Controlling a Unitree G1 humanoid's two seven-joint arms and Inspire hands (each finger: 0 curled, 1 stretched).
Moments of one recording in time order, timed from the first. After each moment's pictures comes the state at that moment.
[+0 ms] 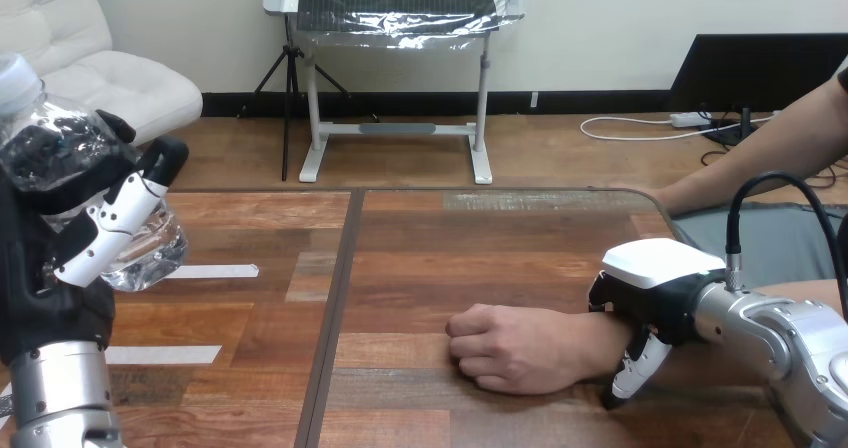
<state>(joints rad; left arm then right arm) 0.07 0.07 0.29 -0.20 -0.21 -0.28 0.00 -0.43 -0.68 0.43 0.40 -0.80 -0.11 0.45</state>
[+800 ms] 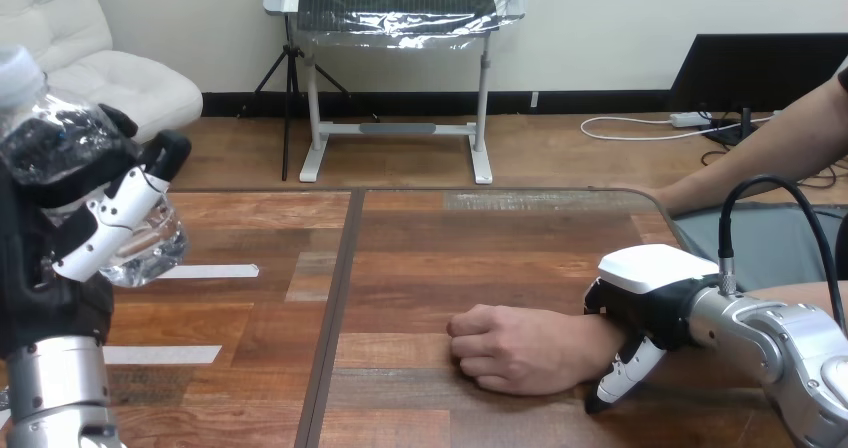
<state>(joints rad) 0.07 0.07 0.29 -0.25 -0.20 -0.24 0.01 -0.41 -0.67 0.44 0.37 -0.80 -0.07 0.47</state>
